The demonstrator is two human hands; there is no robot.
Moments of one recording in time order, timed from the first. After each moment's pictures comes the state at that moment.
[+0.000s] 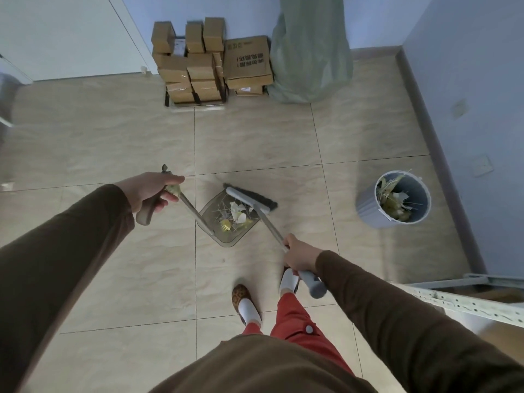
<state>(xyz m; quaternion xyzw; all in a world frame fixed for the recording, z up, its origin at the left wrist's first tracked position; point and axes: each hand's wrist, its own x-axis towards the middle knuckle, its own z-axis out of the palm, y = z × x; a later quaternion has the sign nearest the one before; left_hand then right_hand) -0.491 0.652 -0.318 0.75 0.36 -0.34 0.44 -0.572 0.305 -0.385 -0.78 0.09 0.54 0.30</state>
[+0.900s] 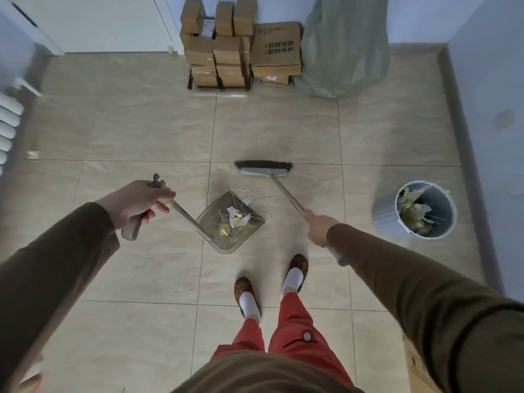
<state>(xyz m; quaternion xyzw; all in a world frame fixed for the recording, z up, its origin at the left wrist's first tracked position) -0.543 0.672 -0.318 0.77 0.37 -0.30 0.41 -0.492 0.289 -0.435 -0.87 -0.07 0.49 0.06</state>
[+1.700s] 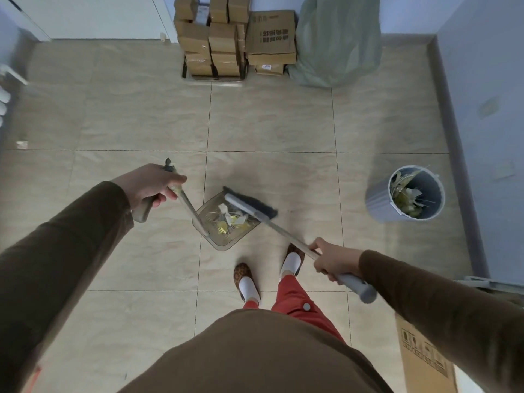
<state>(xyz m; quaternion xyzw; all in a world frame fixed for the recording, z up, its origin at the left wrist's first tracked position) -0.562 0.664 -0.311 0.78 0.34 -0.33 0.41 -0.607 0.263 -0.380 -0.76 0.07 0.60 0.23</state>
